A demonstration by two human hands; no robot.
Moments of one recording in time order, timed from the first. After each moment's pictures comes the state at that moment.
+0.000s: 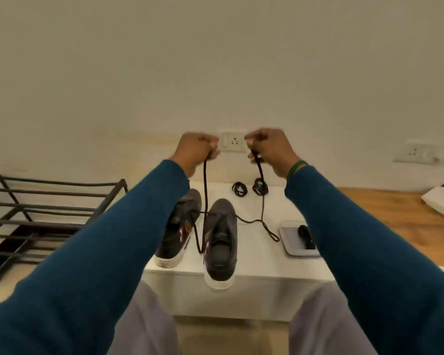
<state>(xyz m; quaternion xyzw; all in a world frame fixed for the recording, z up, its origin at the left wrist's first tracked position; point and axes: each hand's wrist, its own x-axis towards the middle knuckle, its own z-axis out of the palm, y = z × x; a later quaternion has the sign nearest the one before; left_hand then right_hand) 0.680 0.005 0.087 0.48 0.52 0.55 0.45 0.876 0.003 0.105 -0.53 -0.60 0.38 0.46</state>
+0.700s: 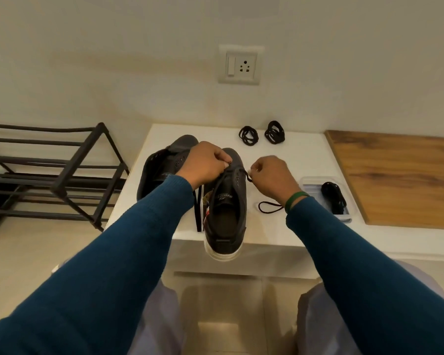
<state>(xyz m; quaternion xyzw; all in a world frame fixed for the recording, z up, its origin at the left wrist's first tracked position) 0.695 0.014 -0.075 0.63 0.63 0.28 0.35 0.871 0.011 -0.093 -0.68 -0.66 0.24 0.20</state>
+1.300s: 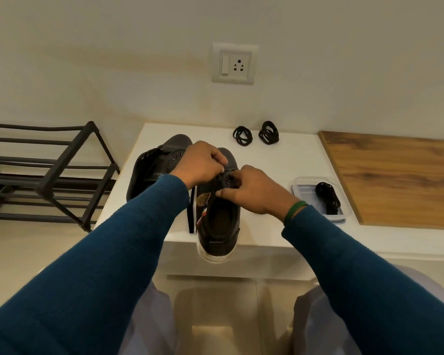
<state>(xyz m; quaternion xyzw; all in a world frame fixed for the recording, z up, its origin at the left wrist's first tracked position) 0.700 0.014 -0.075 0.67 0.62 0.25 0.31 0.859 -0.022 -0.083 -0.54 -0.77 0.32 0.13</state>
